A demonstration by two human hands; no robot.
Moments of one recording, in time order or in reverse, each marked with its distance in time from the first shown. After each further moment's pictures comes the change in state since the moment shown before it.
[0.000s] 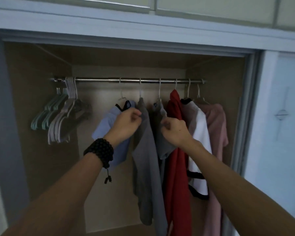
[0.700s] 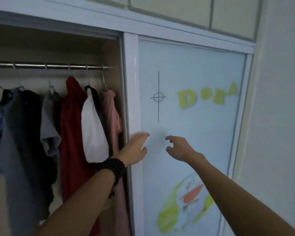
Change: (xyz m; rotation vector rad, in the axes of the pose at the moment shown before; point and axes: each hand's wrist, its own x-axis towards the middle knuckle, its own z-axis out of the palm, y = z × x) left_hand -0.050 0.180 0.401 0.155 -0.500 0.293; right_hand -0.168 0.340 -0.236 -0.250 -0.130 0.453
